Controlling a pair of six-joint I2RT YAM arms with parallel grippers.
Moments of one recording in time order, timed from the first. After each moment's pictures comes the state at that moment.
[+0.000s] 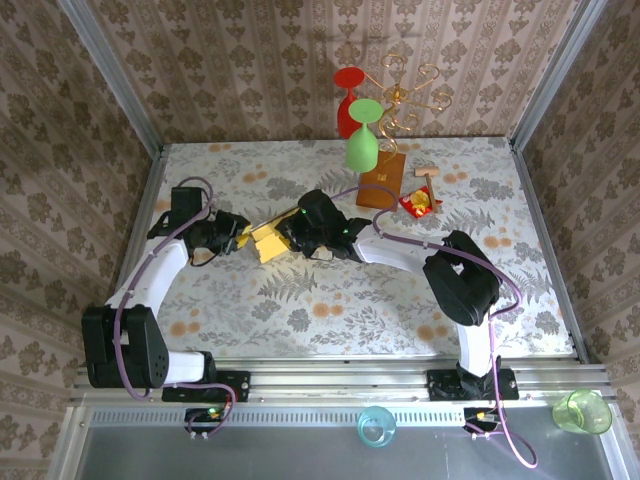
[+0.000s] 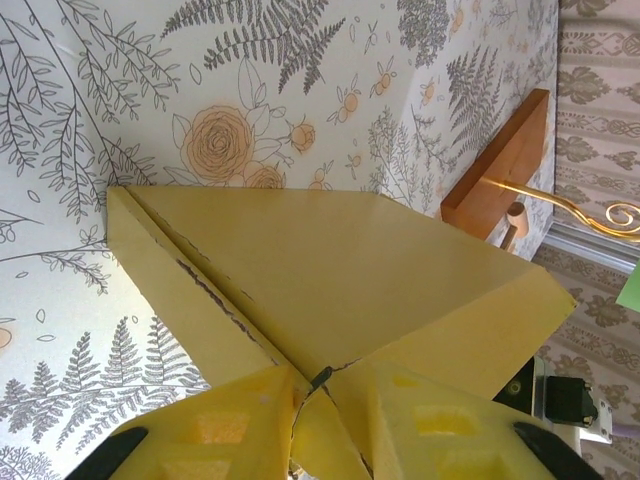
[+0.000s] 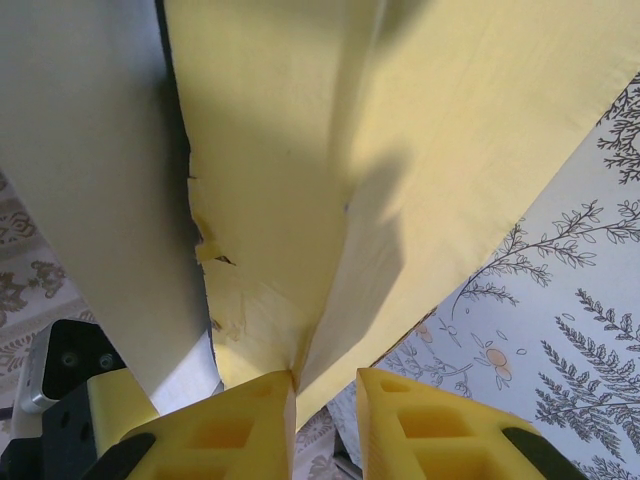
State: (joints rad) left arm -0.08 1.33 0.92 -0.51 0.56 -1.05; right arm 0.79 1.95 1.37 -0.02 -0.19 1.57
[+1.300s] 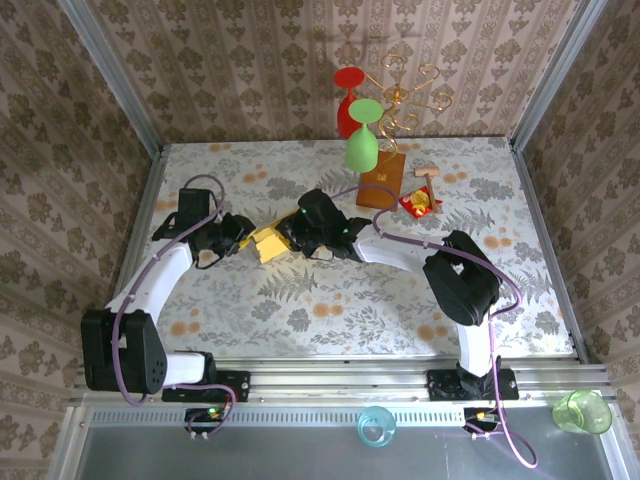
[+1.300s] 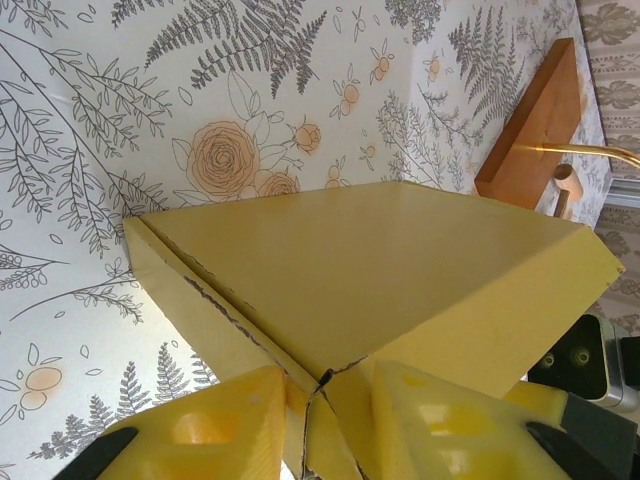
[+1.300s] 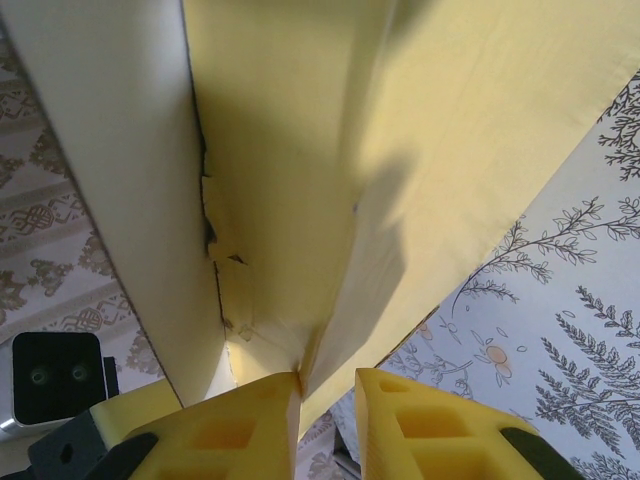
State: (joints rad) left arm -0.14 1.31 0.91 -0.51 0.48 -0.87; right arm 0.79 1.95 1.38 -0.03 -0.20 1.57
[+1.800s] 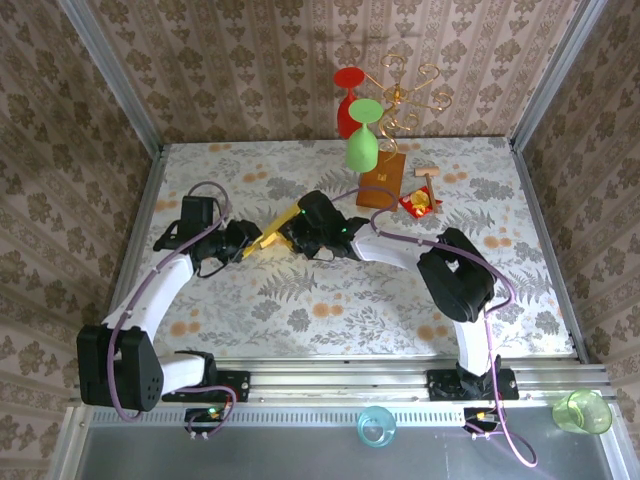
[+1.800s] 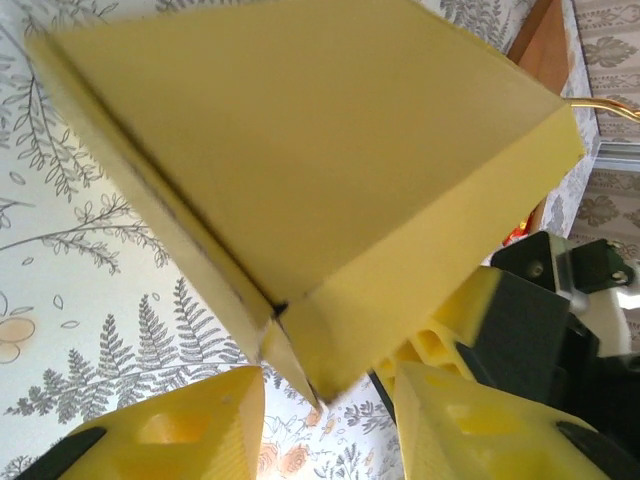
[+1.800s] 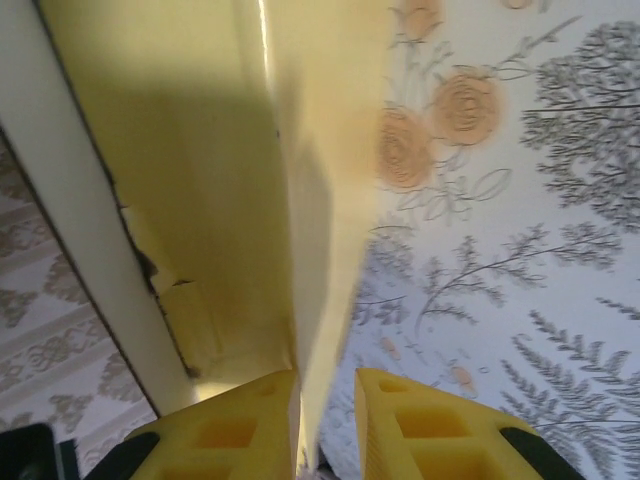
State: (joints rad) left arm -0.18 1.23 0.85 -0.51 0.50 -0.89; right arm 0.78 1.99 1.39 -0.06 -0.20 1.57
